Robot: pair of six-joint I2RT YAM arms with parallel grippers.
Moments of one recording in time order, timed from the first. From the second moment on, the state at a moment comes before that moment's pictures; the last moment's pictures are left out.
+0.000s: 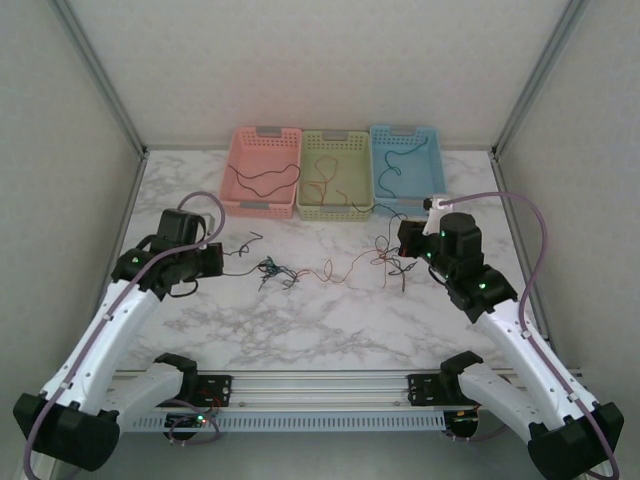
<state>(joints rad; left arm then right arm) -0.33 0.99 0.97 -0.94 0.03 -0.37 0.43 0.87 0.82 -0.35 -0.05 0.38</state>
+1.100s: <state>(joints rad) -0.79 1.24 0.94 -0.41 0.17 -0.47 0.43 0.85 0.96 -0.42 -0.14 0.54</state>
